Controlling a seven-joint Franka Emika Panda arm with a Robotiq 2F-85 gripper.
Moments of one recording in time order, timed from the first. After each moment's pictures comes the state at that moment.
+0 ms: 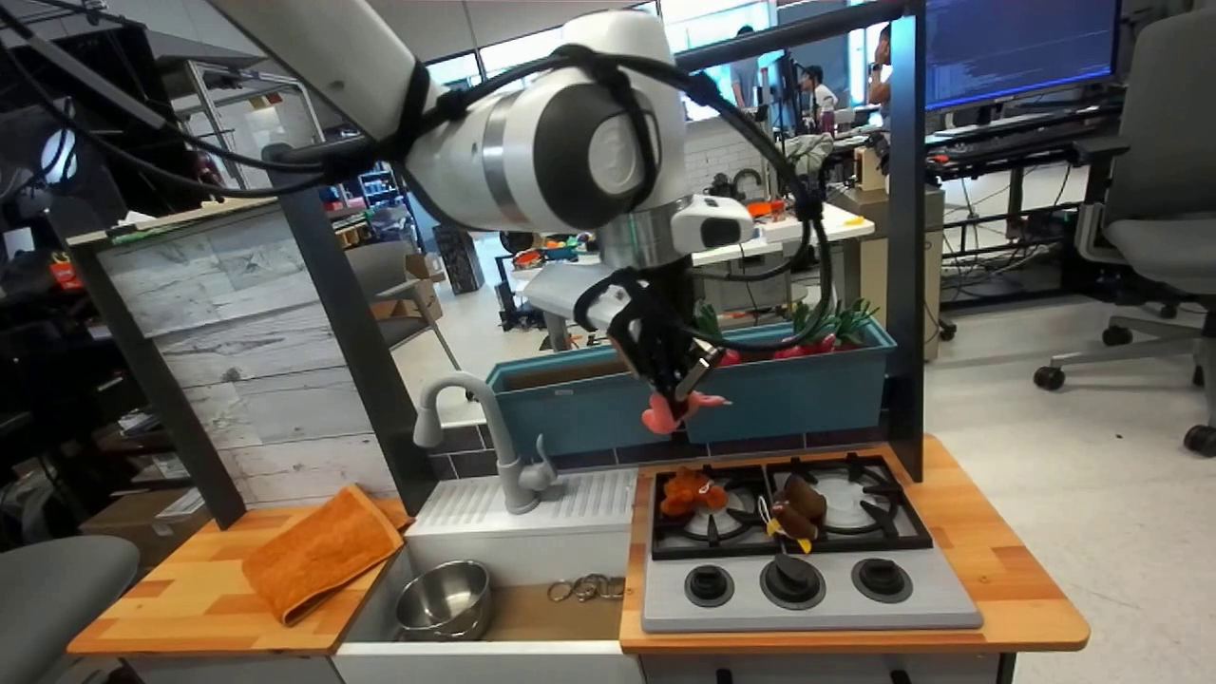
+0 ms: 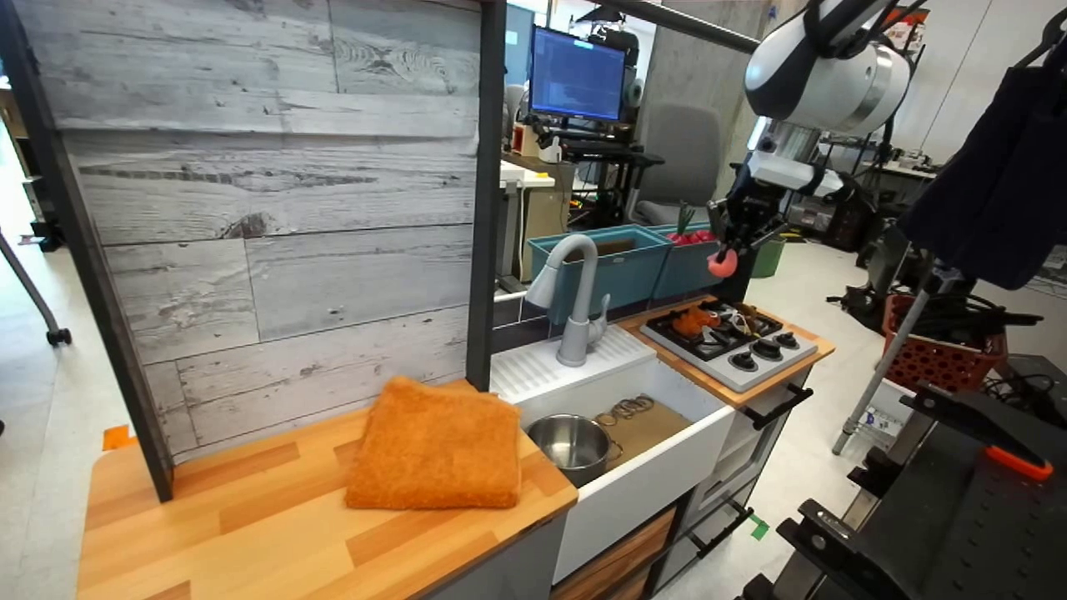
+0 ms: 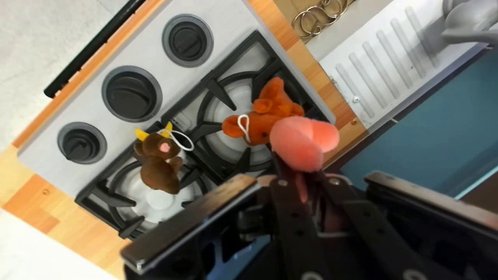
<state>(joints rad) -0.34 0.92 -0.08 -1.44 0.20 2.45 0.14</state>
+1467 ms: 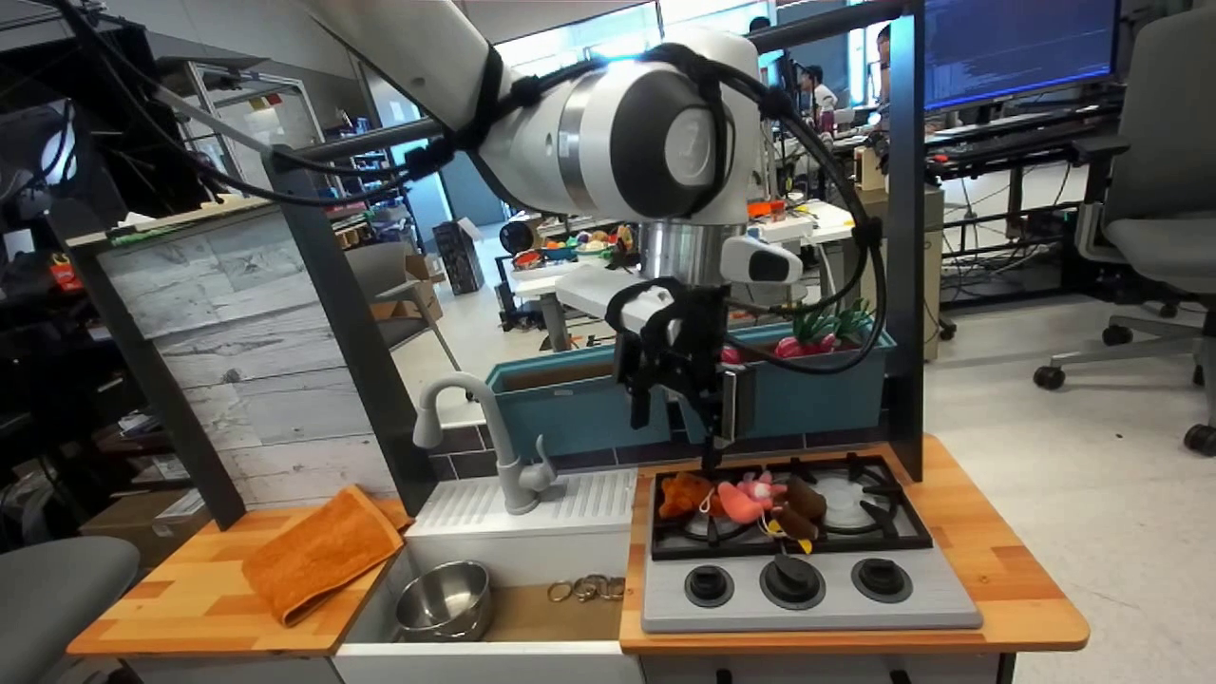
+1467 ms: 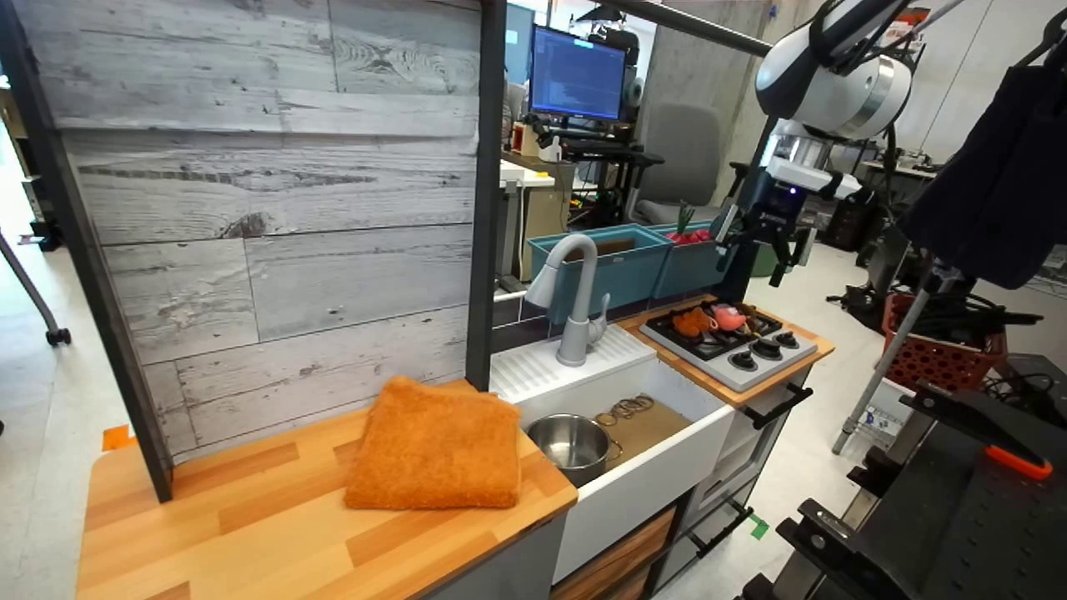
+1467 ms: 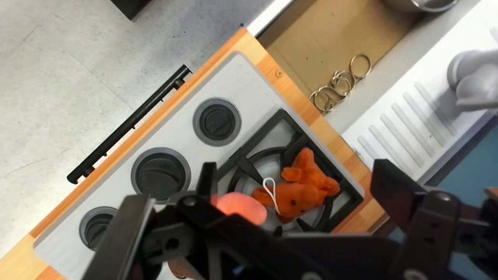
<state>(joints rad) -0.40 1.01 -0.09 -1.27 0.26 2.09 0.09</state>
